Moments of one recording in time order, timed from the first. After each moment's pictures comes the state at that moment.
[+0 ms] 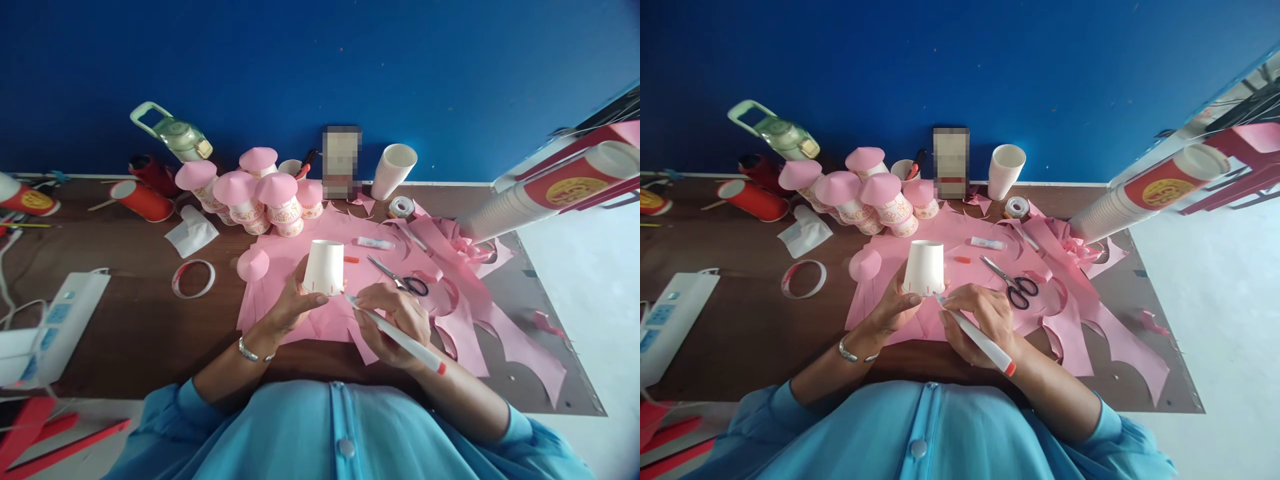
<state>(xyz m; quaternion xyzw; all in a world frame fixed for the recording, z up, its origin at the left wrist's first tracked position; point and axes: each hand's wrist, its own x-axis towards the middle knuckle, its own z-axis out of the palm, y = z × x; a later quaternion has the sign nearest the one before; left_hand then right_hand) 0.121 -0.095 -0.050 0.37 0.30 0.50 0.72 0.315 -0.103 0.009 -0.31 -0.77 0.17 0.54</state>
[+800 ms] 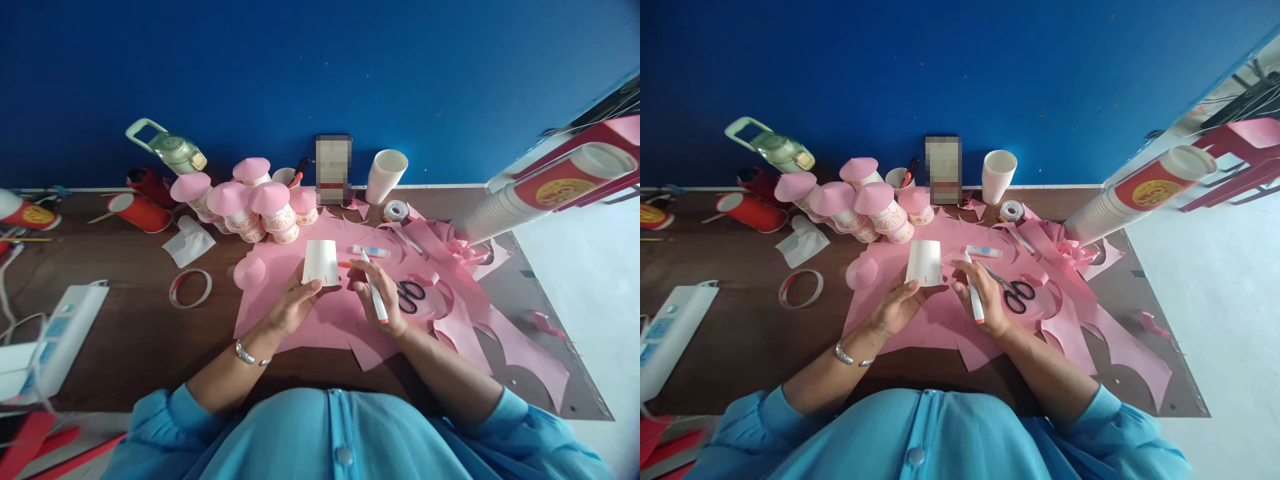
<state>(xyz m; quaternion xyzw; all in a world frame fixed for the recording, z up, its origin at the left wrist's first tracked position) 0.128 -0.083 -0.048 0.31 0.31 0.51 0.74 0.325 -0.071 -0.061 -0.38 -0.73 0.25 0.52</state>
